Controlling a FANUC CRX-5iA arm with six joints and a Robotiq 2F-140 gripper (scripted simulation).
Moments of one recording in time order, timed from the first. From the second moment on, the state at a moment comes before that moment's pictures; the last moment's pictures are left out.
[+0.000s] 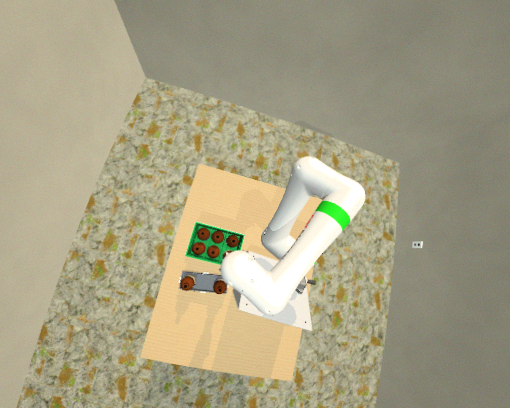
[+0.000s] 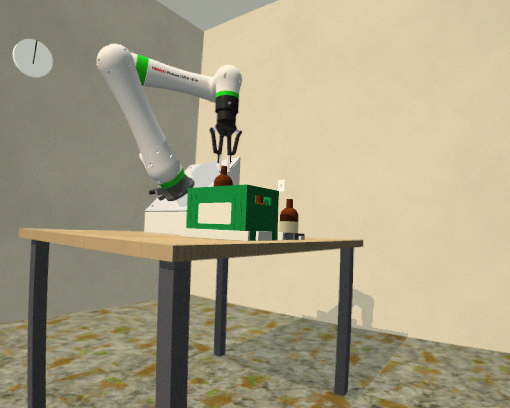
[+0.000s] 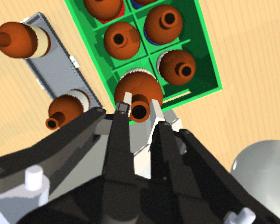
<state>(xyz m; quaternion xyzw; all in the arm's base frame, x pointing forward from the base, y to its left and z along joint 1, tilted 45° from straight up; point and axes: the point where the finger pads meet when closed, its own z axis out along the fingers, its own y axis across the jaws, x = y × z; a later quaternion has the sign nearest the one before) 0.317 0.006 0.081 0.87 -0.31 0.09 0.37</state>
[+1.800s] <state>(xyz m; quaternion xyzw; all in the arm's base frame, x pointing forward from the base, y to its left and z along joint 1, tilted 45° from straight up) 0.316 -0.002 0.073 0.87 -0.31 0.09 0.37</state>
